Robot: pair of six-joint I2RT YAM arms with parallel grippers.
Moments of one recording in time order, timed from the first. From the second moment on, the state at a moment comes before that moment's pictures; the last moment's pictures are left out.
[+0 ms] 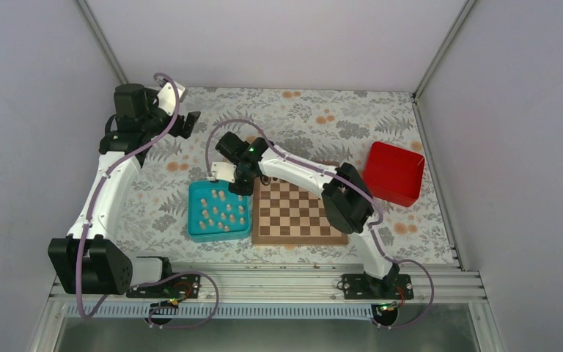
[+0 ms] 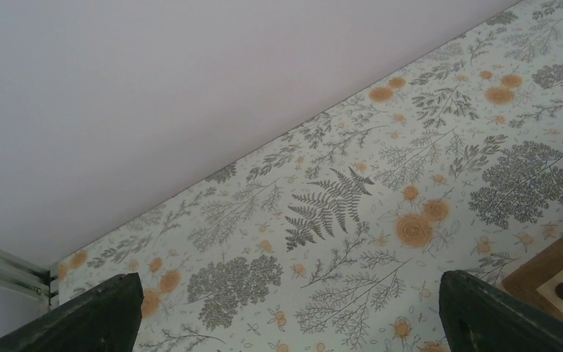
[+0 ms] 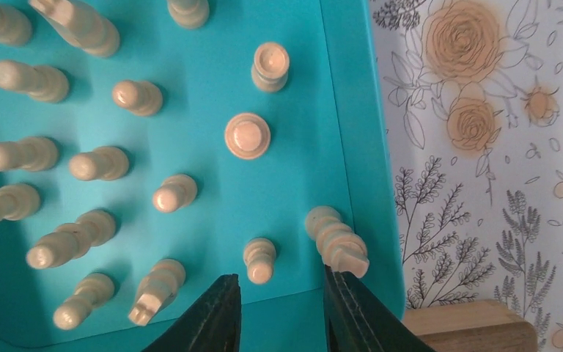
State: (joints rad) left arm -0.01 1.29 1.22 -0.39 0.34 0.39; right arm 0.96 2.18 1.88 -0.91 -0.09 -0.56
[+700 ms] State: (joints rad) left arm 0.00 1.29 1.21 -0.39 0.37 0.39; right arm 0.94 2.20 1.88 -0.87 -0.05 -0.56
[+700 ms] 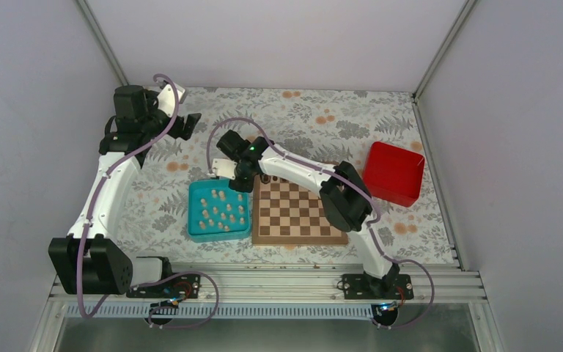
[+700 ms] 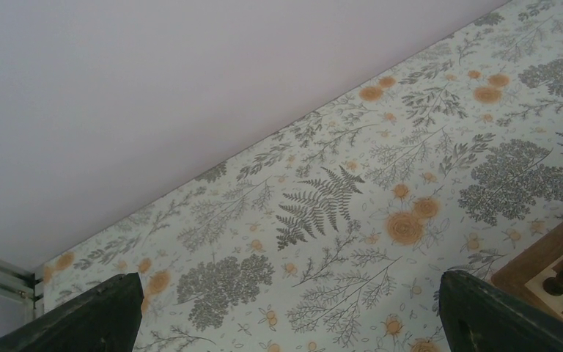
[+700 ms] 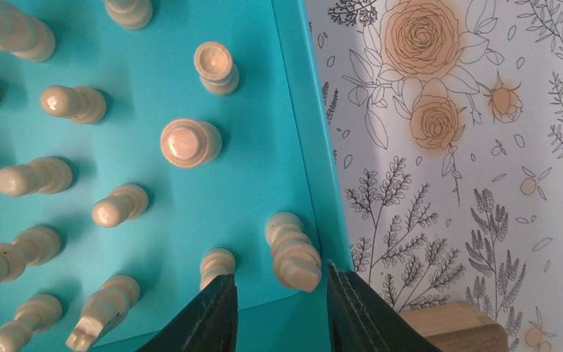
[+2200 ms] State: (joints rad) left arm 0.02 1.29 1.19 -0.38 0.43 0.39; right arm 0.93 2.19 1.88 -0.89 -0.10 -0.56
